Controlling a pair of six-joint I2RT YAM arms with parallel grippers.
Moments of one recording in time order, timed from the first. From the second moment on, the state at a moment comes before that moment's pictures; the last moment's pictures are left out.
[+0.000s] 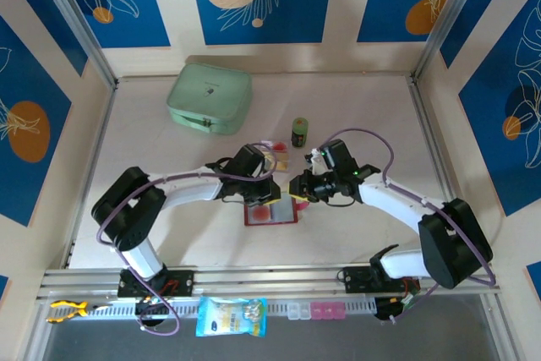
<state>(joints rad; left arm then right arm) -0.79 1.70 0.93 -0.18 0.46 -0.98 0.50 1.31 0.68 -0.32 -0.63 0.75</state>
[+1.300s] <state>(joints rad) -0.72 1.53 0.77 -0.24 0.39 -0.96 0.61 1.44 0.72 -0.31 -0.62 0.75</state>
